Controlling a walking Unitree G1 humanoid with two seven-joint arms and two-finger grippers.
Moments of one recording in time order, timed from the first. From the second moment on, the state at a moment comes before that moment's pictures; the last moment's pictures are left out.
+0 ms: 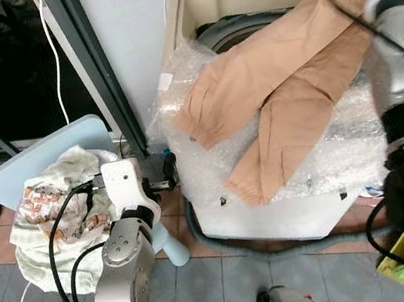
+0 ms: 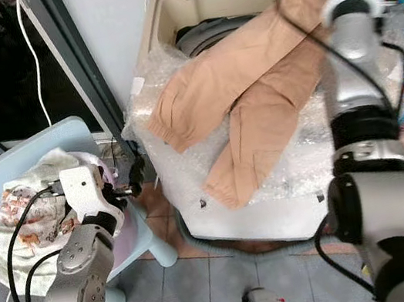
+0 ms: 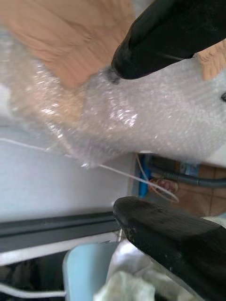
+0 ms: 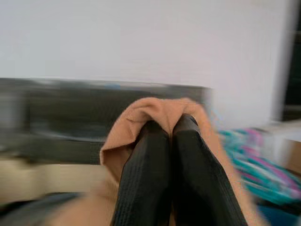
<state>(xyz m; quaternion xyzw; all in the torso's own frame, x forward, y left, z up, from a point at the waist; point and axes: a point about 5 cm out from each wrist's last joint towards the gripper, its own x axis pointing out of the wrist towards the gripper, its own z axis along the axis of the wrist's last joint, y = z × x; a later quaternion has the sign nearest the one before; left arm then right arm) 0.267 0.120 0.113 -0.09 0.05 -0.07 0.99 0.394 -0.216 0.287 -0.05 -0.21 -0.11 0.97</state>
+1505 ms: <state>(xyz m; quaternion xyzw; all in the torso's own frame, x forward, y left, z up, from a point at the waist) 0.269 0.126 0.107 -0.08 0.06 -0.03 0.99 0.359 -0.187 0.445 -0.24 -0.49 -0.09 0.83</state>
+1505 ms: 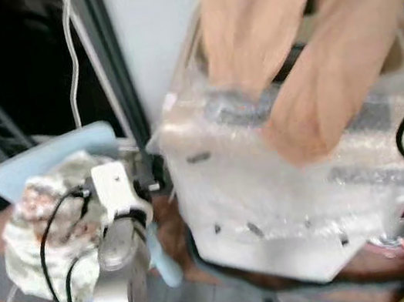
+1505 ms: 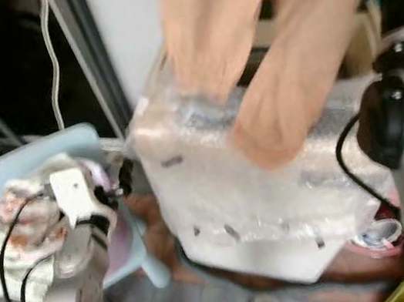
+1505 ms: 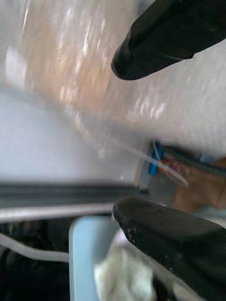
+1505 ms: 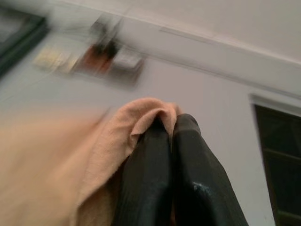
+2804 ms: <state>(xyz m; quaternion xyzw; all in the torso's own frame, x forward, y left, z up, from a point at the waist) 0.269 0.119 0.106 -0.08 0.07 -0.05 0.99 0.297 -0.217 0.193 -0.22 -0.14 -0.03 0.96</state>
